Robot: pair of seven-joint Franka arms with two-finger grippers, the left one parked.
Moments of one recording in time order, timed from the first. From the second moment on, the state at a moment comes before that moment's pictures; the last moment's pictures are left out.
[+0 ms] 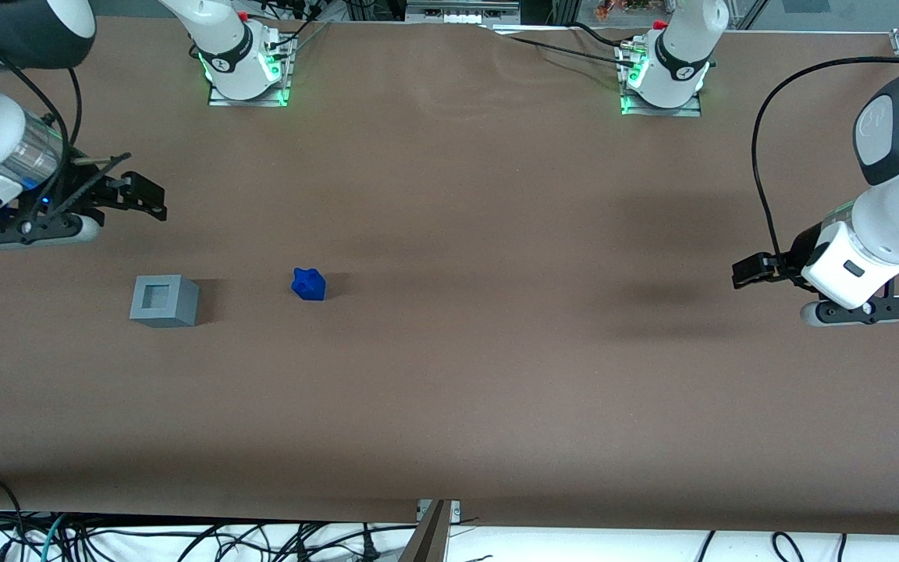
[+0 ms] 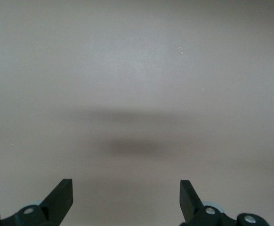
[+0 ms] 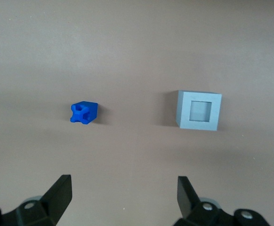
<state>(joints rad) 0.00 0.09 0.13 -1.66 0.03 1.71 0.03</state>
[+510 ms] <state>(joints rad) 0.05 0.17 0.13 -1.68 0.03 1.81 0.12</state>
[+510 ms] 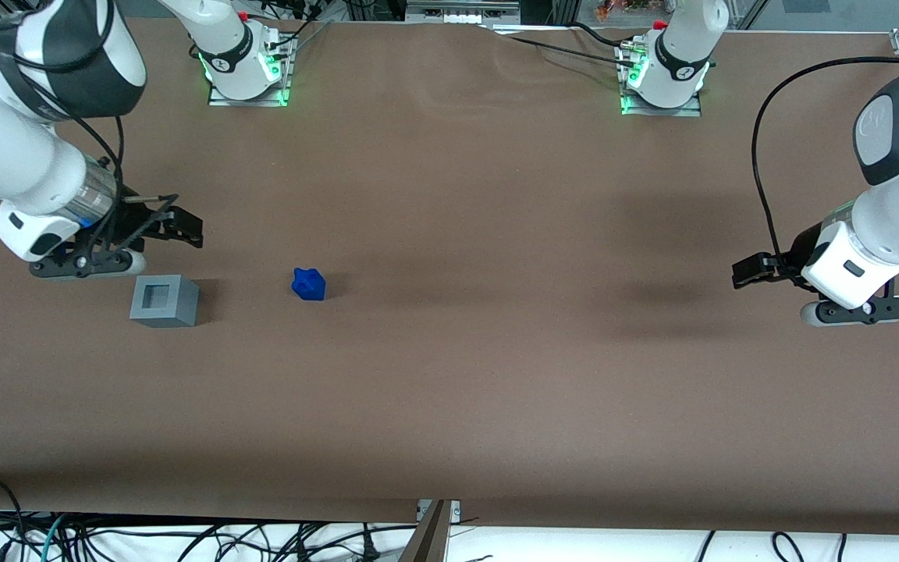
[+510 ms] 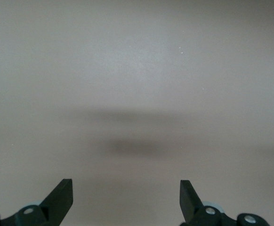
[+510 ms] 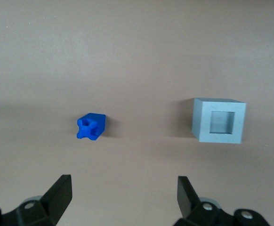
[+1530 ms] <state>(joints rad) 0.15 0.27 0.13 -1.93 0.03 2.25 0.24</state>
